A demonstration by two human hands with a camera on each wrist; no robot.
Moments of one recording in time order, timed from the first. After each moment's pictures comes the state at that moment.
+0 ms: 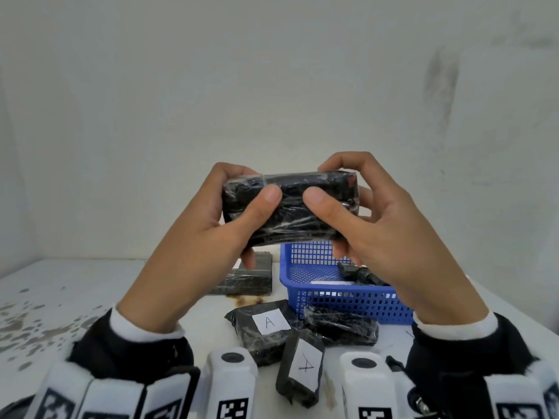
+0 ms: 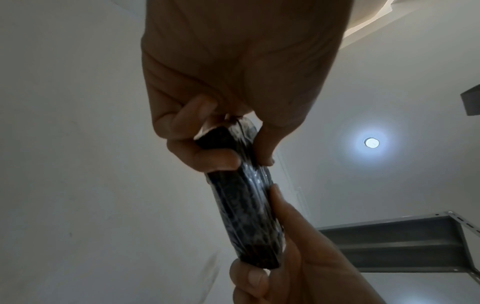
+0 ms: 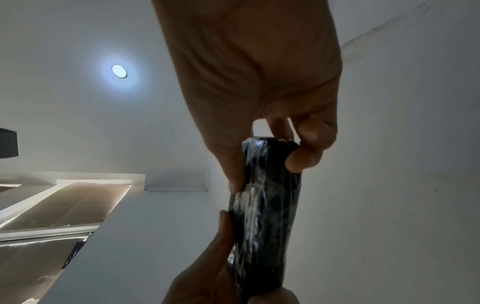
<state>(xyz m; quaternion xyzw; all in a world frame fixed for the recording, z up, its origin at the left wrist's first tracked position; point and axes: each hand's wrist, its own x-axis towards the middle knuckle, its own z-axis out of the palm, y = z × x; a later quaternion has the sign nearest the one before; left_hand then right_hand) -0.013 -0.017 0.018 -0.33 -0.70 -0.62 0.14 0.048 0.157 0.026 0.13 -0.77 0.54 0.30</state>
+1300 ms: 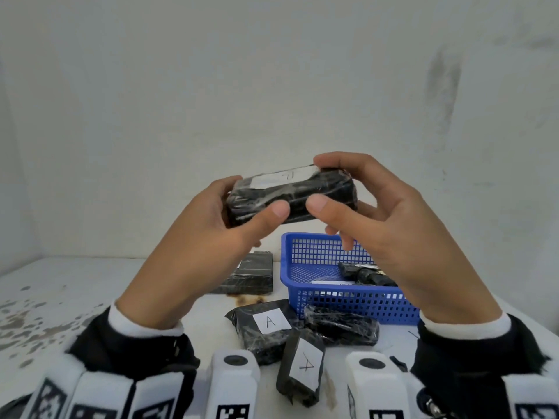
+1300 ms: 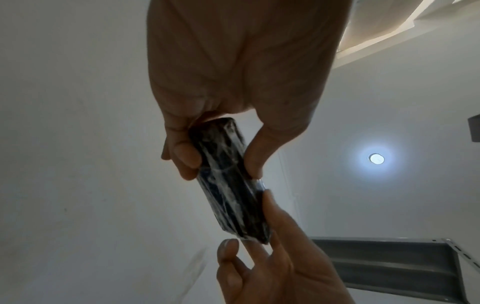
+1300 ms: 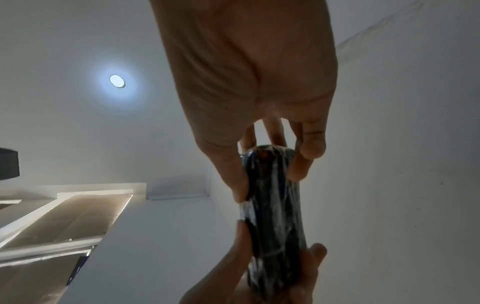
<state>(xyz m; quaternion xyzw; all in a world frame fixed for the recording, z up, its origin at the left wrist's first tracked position) -0.004 -0.017 0.021 -0.28 -0.73 -0.61 0.12 0.050 0.161 0.026 0.16 -0.77 0.53 0.31</state>
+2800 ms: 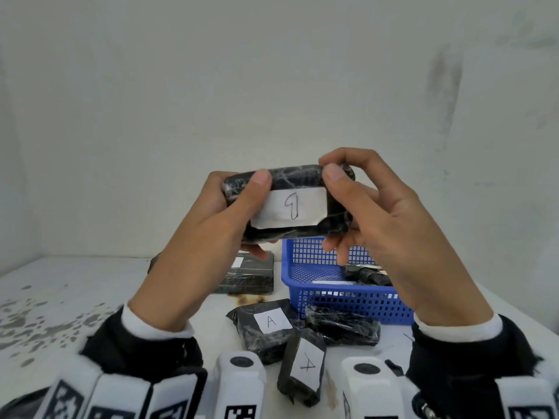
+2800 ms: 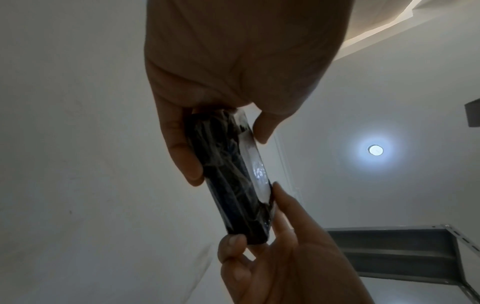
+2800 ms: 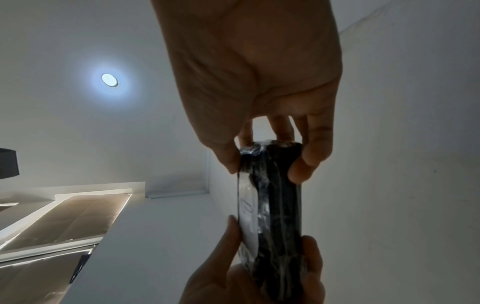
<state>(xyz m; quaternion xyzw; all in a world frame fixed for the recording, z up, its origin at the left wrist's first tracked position) -0.008 -0.014 0.017 -0.31 -0.66 -0.68 0.11 0.046 0.153 0.028 0.13 -0.75 0.58 0.30</state>
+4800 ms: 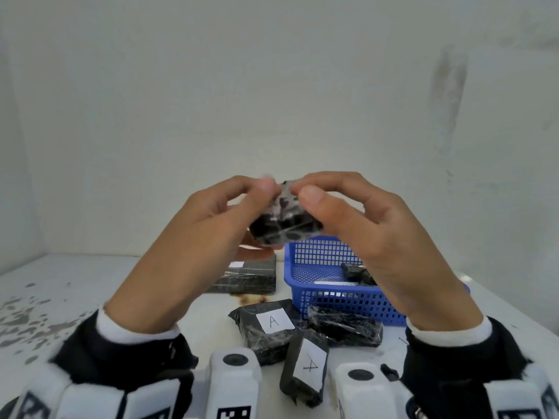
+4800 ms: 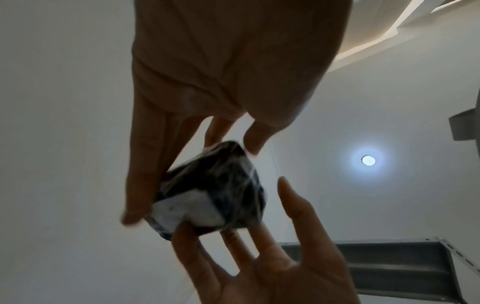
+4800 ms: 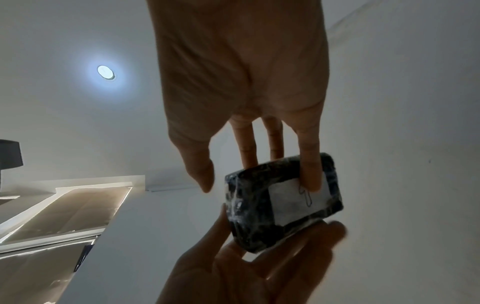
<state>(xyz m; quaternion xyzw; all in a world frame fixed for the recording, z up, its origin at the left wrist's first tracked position) 0.001 -0.023 0.025 -0.32 -0.70 -0.64 0.07 0.044 0.148 0.022 0.18 -0.77 0.54 0.29</state>
